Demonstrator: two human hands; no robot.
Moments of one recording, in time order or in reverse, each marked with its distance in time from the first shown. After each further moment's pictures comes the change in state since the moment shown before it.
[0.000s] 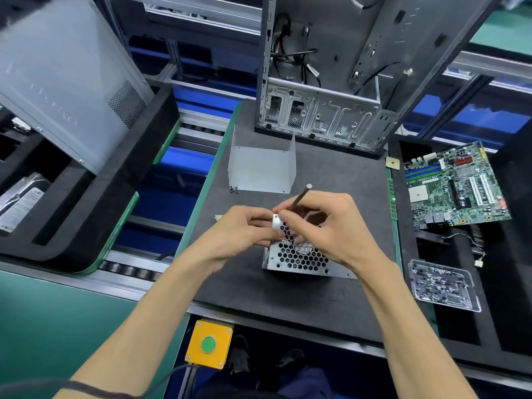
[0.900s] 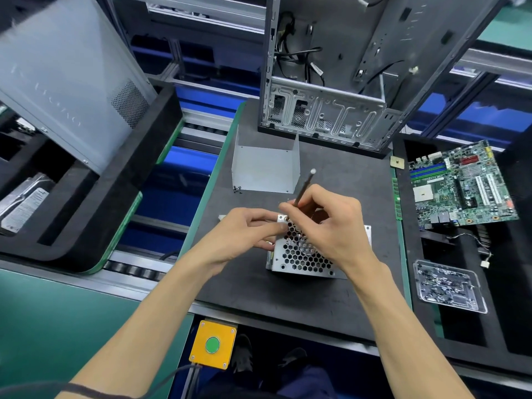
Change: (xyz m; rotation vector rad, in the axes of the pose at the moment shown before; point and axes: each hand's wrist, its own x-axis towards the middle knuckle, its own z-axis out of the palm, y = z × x) left_hand -0.001 -0.005 -0.002 -0.054 0.020 -0.015; right_hand 0.004 0.013 0.017 -0.188 0.265 -0.201
